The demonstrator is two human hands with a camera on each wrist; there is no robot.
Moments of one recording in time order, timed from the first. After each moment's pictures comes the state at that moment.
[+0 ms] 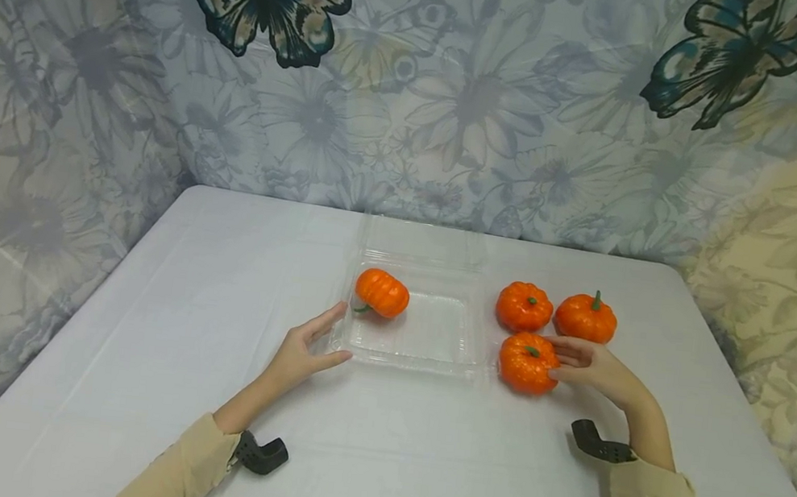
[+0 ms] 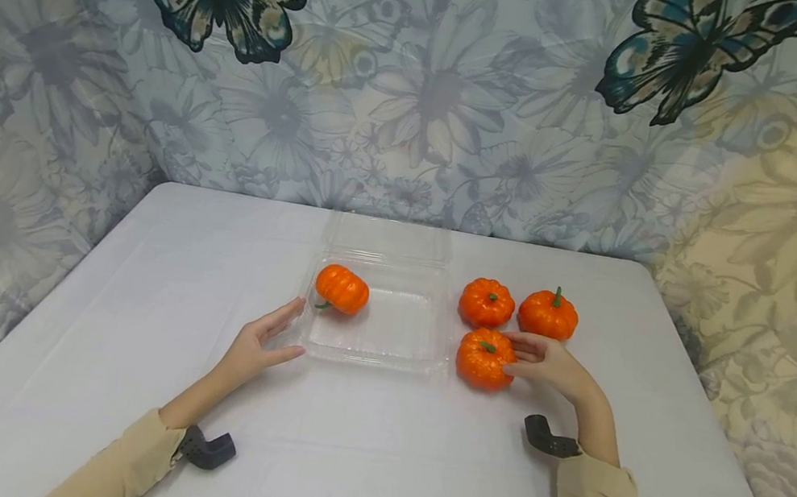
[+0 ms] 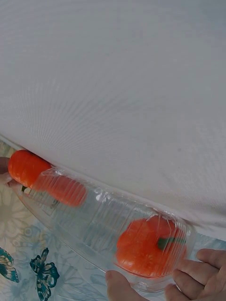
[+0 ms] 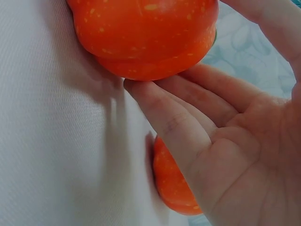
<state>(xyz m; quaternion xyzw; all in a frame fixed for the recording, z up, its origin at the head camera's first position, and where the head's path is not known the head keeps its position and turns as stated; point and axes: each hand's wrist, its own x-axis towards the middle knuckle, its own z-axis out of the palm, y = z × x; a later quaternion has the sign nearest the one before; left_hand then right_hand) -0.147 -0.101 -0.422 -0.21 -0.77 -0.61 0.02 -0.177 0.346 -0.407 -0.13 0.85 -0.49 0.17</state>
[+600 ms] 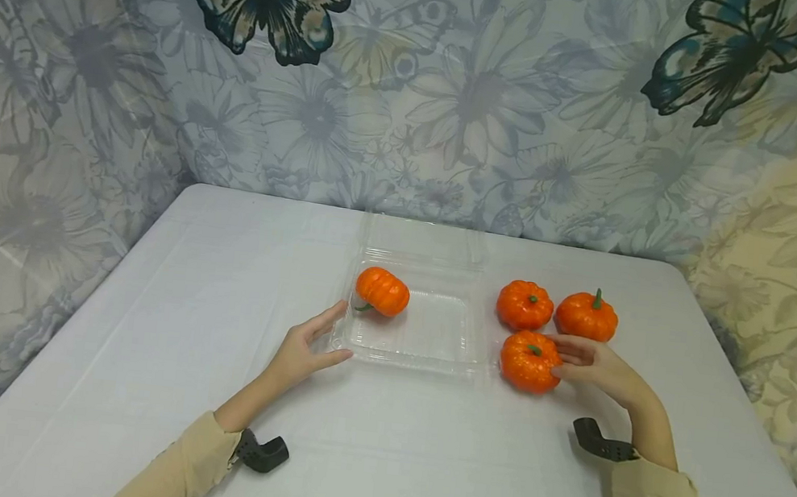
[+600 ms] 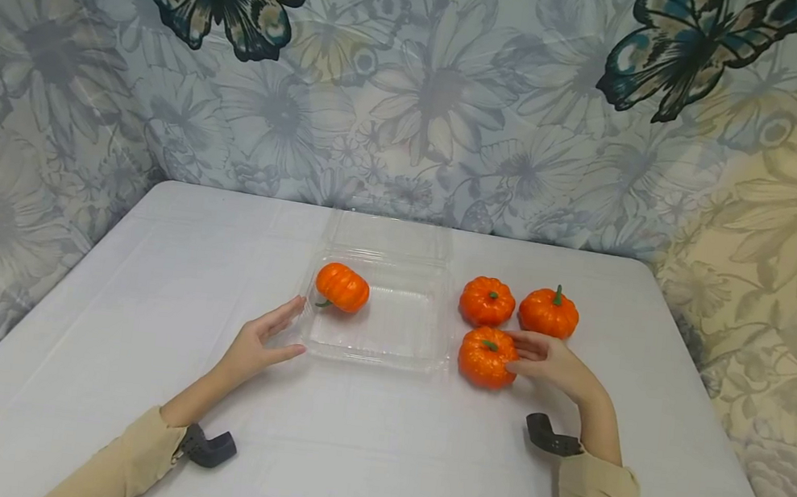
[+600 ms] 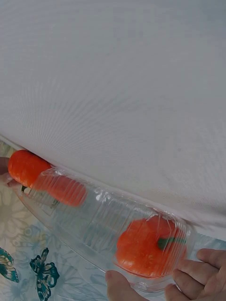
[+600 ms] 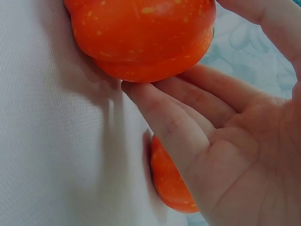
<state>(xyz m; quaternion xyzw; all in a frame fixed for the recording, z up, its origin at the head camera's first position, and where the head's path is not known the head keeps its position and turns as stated) -0.148 -0.101 -0.423 -0.21 -0.76 -0.61 0.02 -0.174 0.346 -0.401 -0.13 0.85 -0.49 0.17</state>
